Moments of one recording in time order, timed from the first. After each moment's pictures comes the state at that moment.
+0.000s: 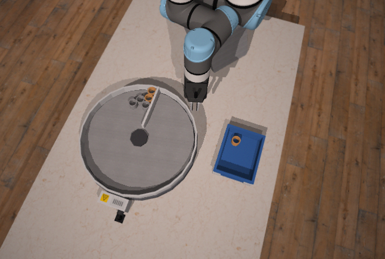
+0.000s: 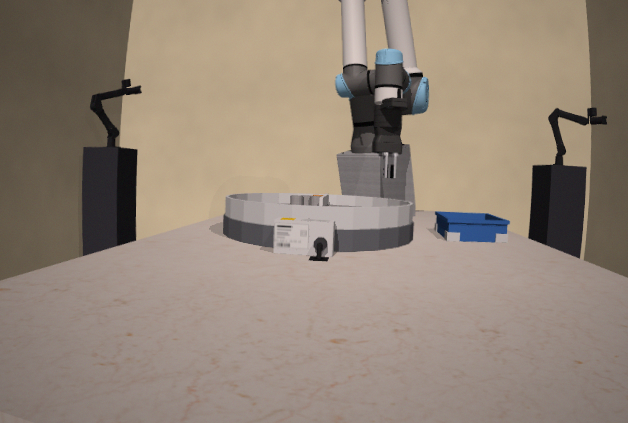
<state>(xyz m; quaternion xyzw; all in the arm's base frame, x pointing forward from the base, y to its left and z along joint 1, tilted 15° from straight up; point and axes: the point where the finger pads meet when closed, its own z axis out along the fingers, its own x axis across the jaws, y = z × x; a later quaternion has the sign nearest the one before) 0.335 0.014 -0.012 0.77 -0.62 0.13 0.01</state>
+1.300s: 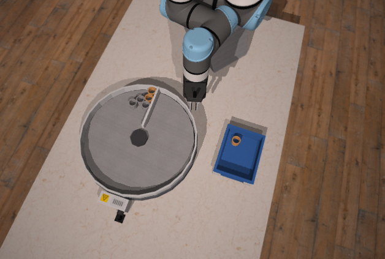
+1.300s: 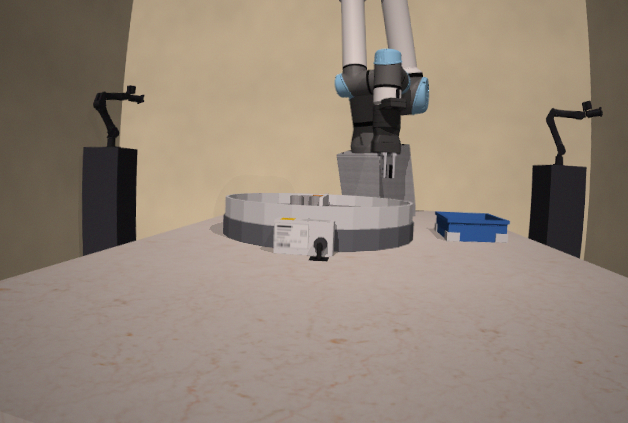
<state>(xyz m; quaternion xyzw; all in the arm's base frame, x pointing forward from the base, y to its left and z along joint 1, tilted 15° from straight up) 0.334 0.011 -0.012 0.77 -0.62 0.13 0.01</state>
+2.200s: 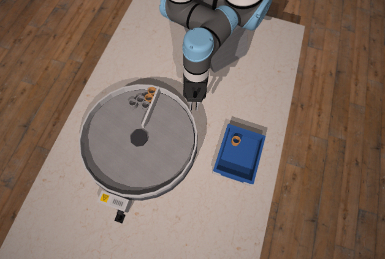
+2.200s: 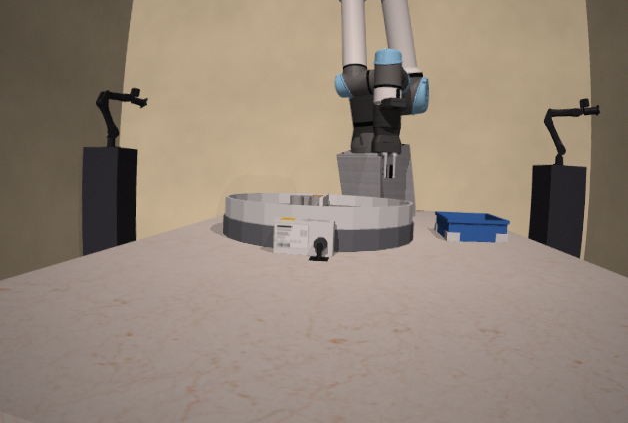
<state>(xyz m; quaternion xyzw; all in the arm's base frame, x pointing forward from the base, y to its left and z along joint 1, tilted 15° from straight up) 0.334 0.011 -0.012 0.77 -0.62 0.13 0.01</state>
